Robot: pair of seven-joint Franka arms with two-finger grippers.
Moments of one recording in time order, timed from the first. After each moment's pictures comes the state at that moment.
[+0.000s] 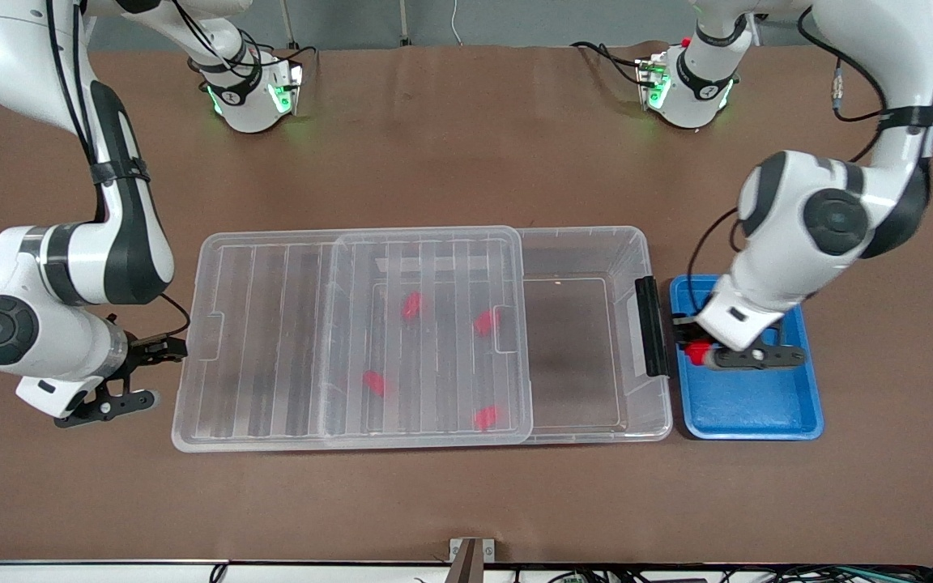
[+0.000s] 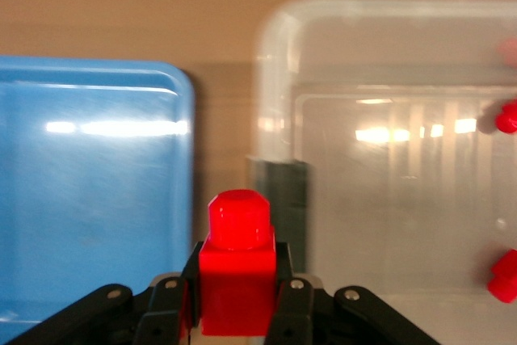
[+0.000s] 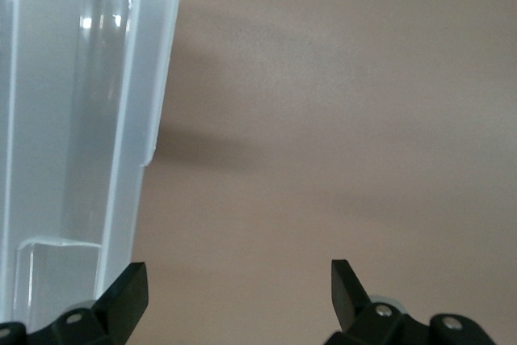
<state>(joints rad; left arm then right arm) -0.07 0.35 -0.30 -1.76 0.14 2.20 -0.42 0.11 0.55 -0.07 -1.41 -0.14 1.85 -0.17</state>
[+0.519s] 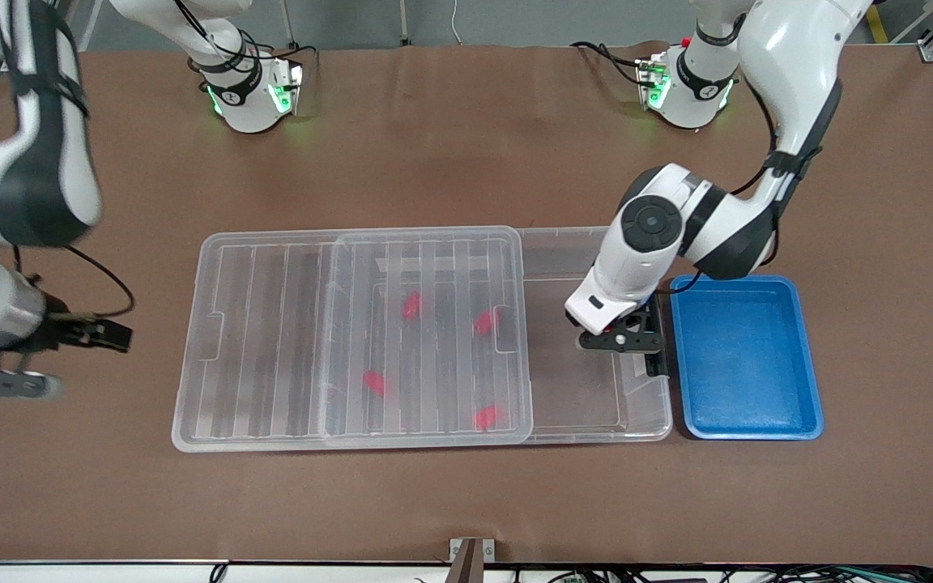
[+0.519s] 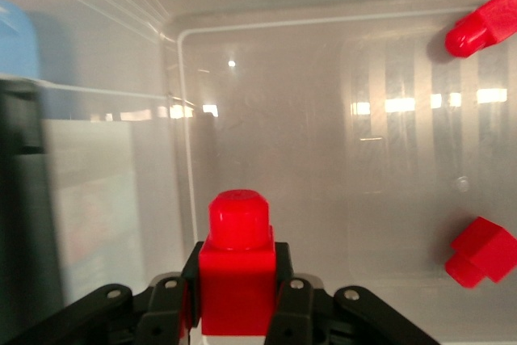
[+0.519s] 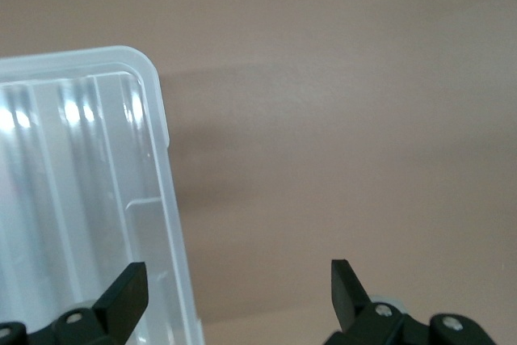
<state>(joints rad) -0.10 0.55 -0.48 -1.71 0.38 2.21 -0.68 0.06 0.32 -0.07 -1.30 -0.06 1.63 0.14</state>
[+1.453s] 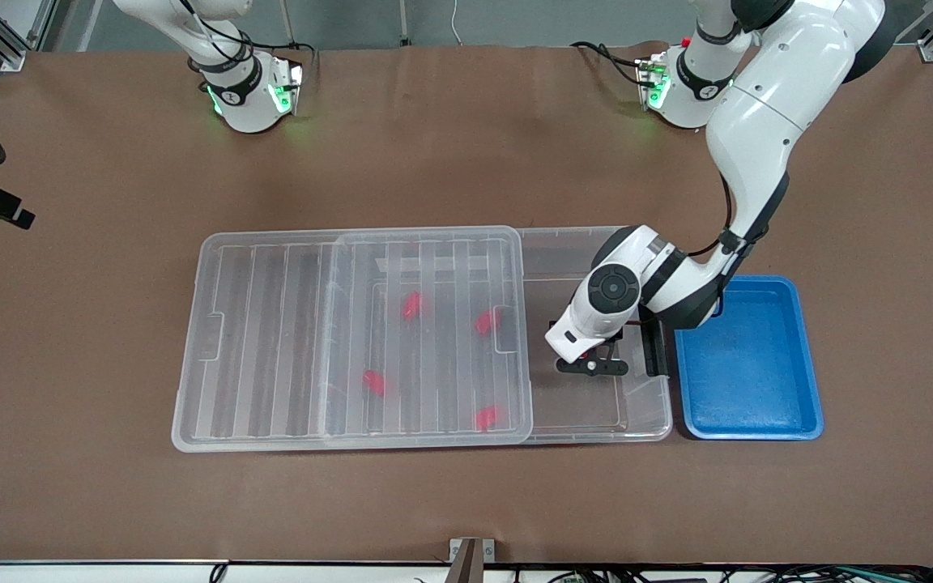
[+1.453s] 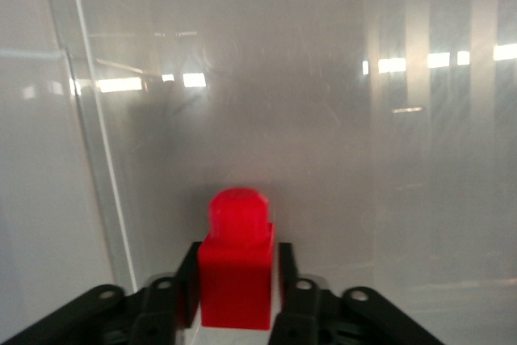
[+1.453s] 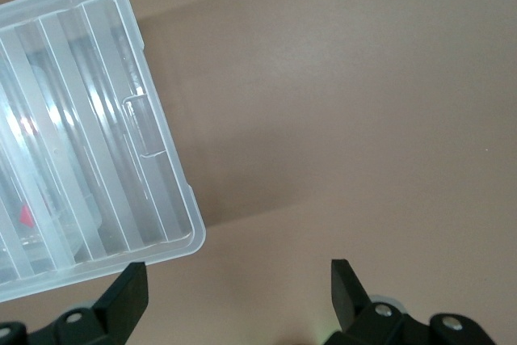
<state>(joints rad) -0.09 0.79 -0.49 -1.62 0.48 2.24 -0.68 -0.02 0.06 -0.09 -1.43 0.02 1.43 0.12</state>
